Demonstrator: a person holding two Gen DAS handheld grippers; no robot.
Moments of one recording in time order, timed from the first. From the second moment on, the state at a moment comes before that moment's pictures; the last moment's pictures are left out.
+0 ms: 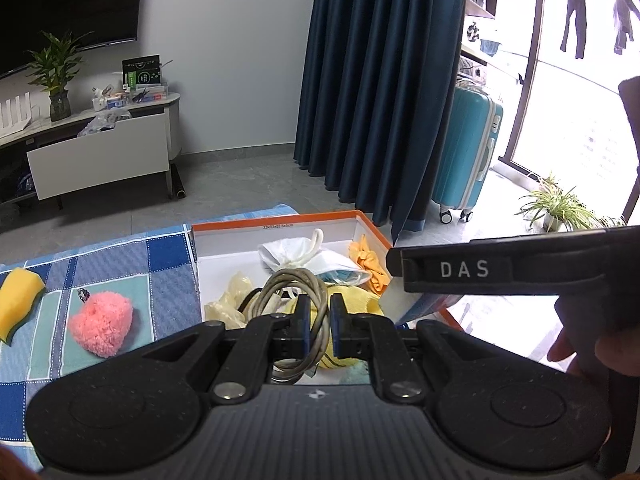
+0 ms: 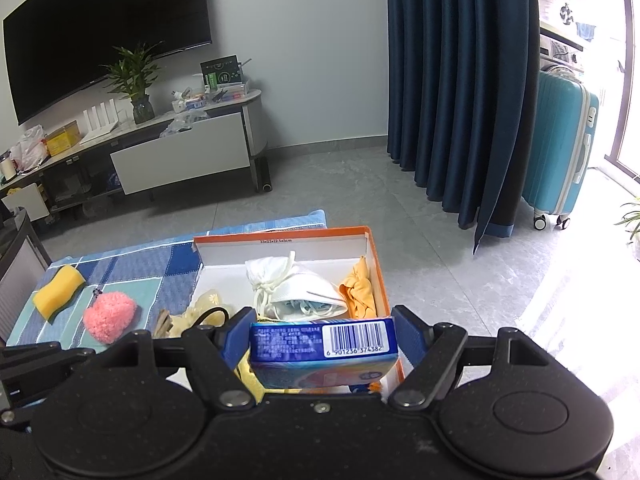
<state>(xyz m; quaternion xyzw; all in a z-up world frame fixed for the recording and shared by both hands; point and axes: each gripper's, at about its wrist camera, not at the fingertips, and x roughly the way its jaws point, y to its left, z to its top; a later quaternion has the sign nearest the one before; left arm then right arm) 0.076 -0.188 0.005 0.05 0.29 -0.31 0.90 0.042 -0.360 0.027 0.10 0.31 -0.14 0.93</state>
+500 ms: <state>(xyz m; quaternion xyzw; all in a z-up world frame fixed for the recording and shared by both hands) 0.102 -0.194 0.007 0.04 0.29 -0.31 0.90 0.068 -0.366 0.023 0.11 0.32 -0.14 0.93</state>
